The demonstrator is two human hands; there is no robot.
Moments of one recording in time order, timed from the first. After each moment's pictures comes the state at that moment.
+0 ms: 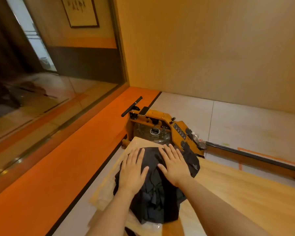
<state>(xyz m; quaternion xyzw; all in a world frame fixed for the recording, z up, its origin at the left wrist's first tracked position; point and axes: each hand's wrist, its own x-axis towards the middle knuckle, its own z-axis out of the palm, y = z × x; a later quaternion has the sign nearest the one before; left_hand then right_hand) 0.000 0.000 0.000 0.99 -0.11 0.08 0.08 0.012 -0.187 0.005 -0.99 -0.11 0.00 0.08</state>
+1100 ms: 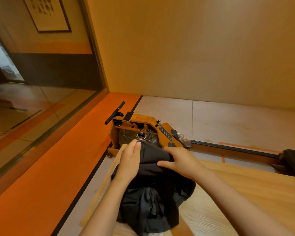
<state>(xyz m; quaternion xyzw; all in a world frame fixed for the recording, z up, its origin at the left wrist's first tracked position) 0.026 -0.016 0.090 0.82 -0.10 0.05 0.57 -0.002 -0.202 0.095 -0.97 -0.11 0.01 0.23</state>
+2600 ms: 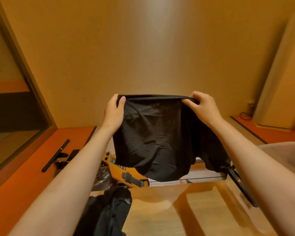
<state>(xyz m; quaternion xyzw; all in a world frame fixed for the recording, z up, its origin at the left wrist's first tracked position) 0.111 -0.277 0.274 0.77 -0.29 0.11 0.56 -0.040 -0.530 0.279 -0.87 0.12 -0.38 0.28</state>
